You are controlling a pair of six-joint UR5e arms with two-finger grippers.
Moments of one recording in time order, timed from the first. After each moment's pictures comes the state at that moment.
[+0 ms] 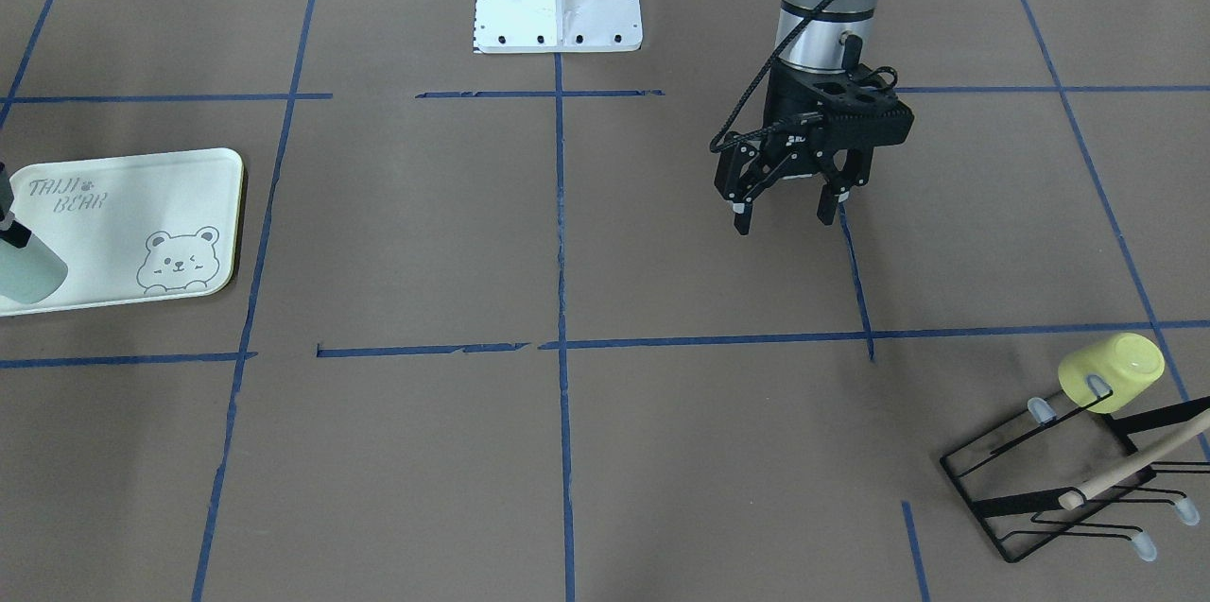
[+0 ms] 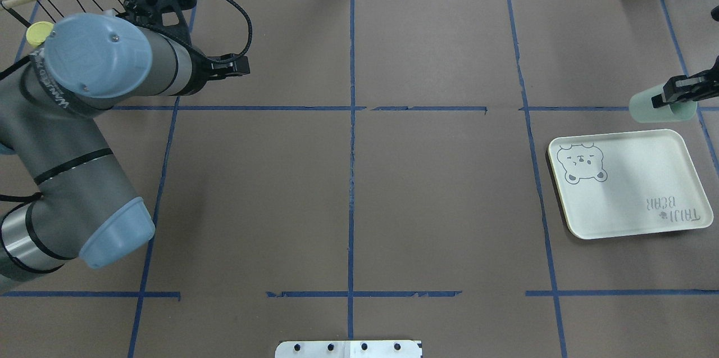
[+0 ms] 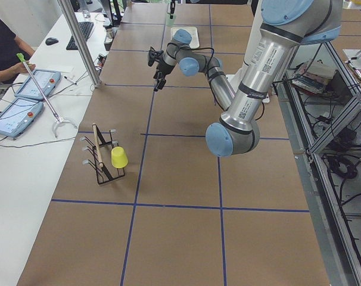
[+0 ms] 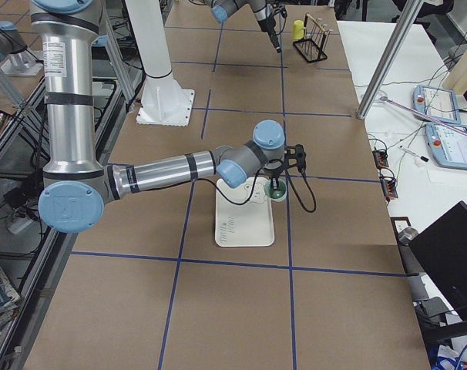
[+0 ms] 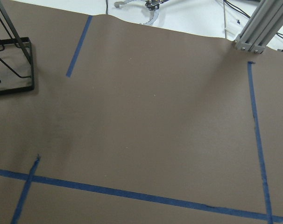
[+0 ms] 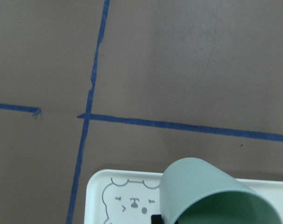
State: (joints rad) left arm -0.71 -2.04 -1.97 -1.62 -1.60 -1.23; right arm 1.20 -1.57 1.85 -1.28 2.34 0.52
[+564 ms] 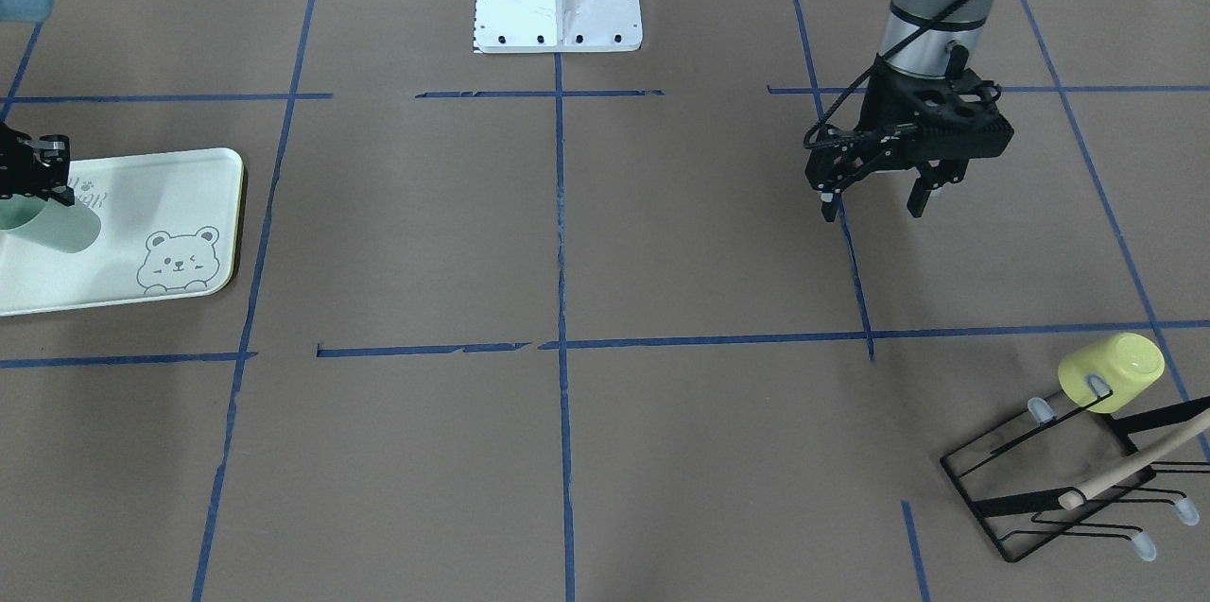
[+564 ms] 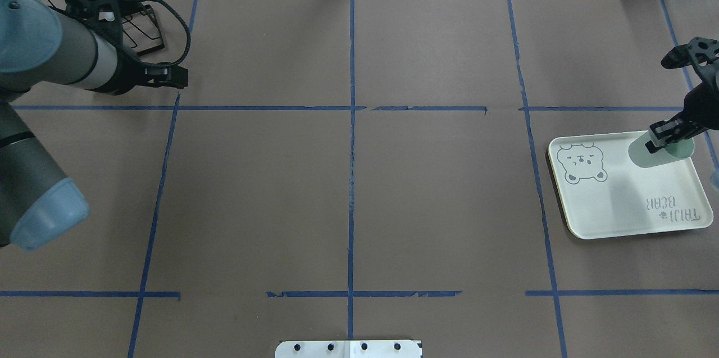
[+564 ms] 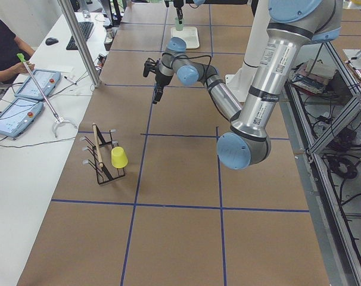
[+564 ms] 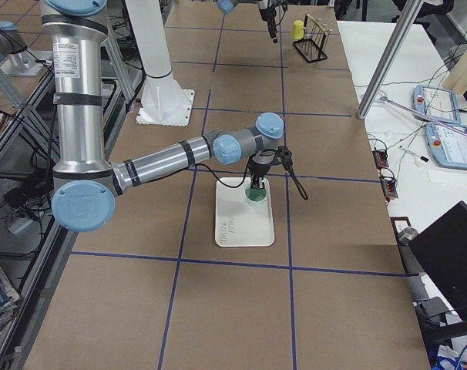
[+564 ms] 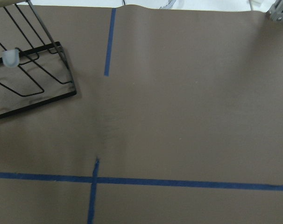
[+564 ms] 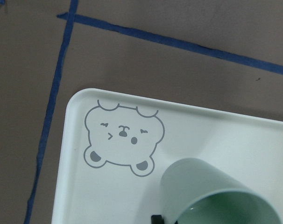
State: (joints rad) left arm -0.83 -1.88 -2.03 -1.62 -1.80 -0.98; right arm 1.09 -1.57 1.89 -1.57 2.31 0.30
